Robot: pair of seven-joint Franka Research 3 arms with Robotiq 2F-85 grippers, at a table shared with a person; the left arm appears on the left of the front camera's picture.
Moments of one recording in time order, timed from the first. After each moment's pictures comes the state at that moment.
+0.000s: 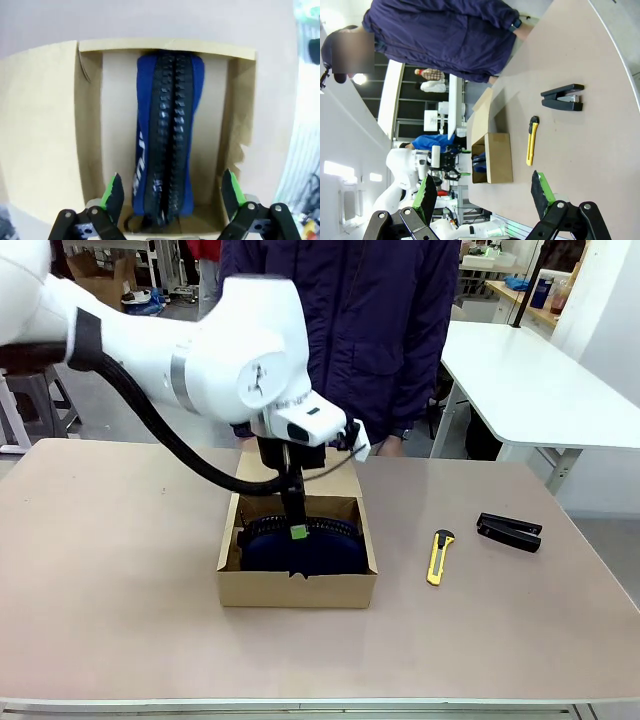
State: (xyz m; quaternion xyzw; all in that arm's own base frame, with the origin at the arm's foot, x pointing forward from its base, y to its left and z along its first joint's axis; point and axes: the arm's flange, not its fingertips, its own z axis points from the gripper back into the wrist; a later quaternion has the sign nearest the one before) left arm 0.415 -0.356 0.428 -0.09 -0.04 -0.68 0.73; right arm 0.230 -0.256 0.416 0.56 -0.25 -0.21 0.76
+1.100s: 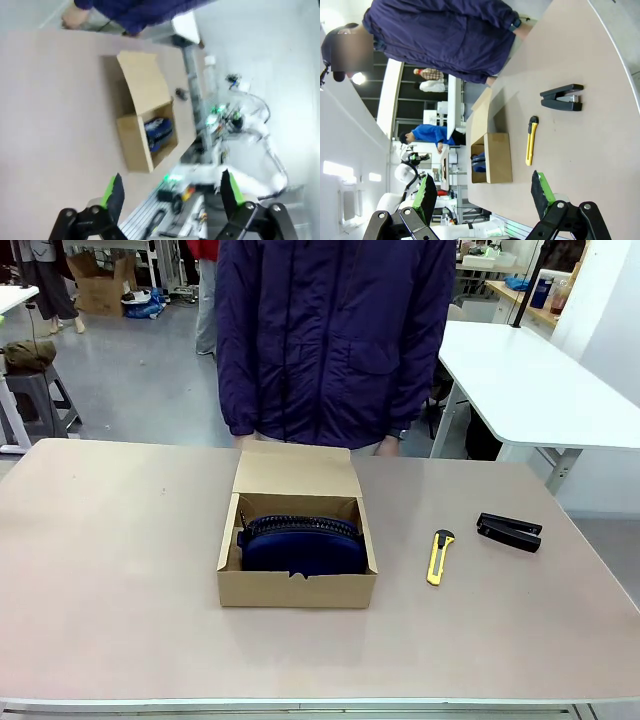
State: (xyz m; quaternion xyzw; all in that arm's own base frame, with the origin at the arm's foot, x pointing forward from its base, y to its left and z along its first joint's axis) left arm 0.460 0.179 0.514 -0.55 -0.13 -0.03 0.82; right arm 0.231 -0.256 0.417 0.56 -0.25 -0.21 0.76
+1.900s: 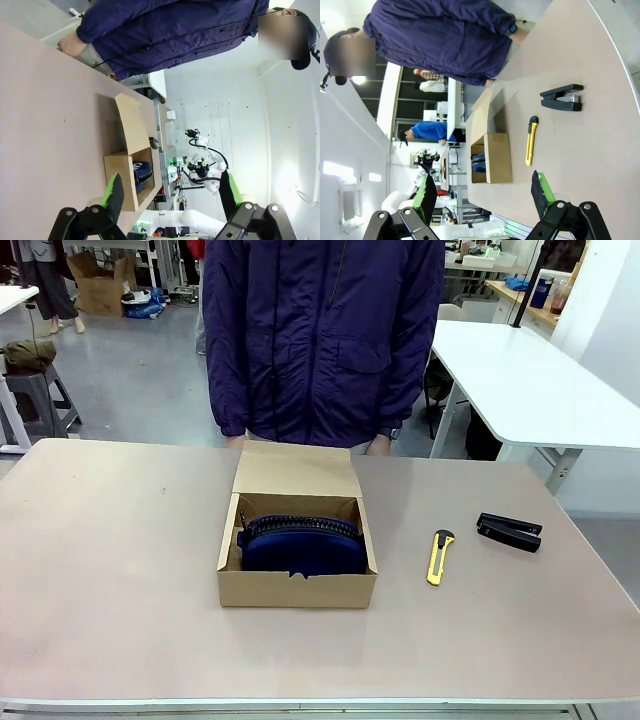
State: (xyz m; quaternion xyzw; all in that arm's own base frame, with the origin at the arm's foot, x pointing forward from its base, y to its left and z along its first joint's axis) left arm 0.448 0.216 0.431 -0.63 -0.20 0.08 0.74; right arm 0.231 -0.256 0.417 0.56 -0.25 -0.21 0.76
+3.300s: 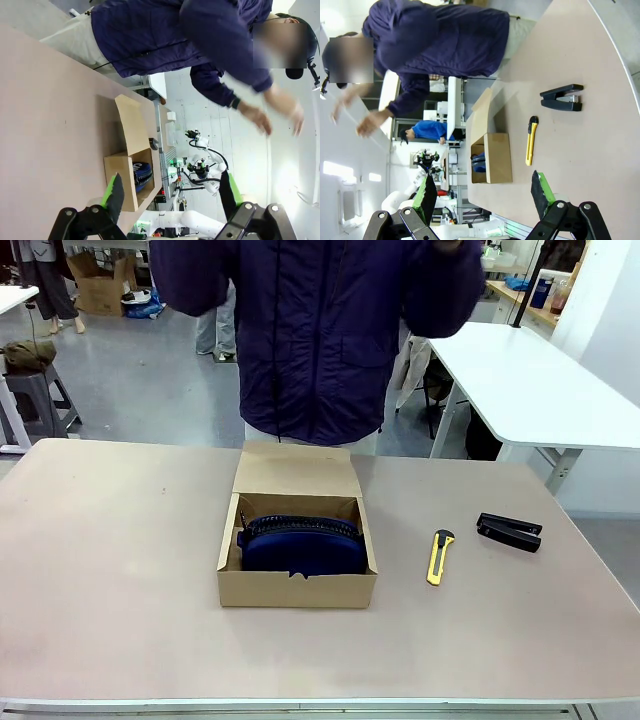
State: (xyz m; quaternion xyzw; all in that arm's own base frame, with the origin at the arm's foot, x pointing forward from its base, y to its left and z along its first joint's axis) left arm 0.449 0.218 0.433 -0.63 -0.20 0.08 0.74; right arm 0.231 -0.256 0.417 0.56 -0.25 -0.21 0.76
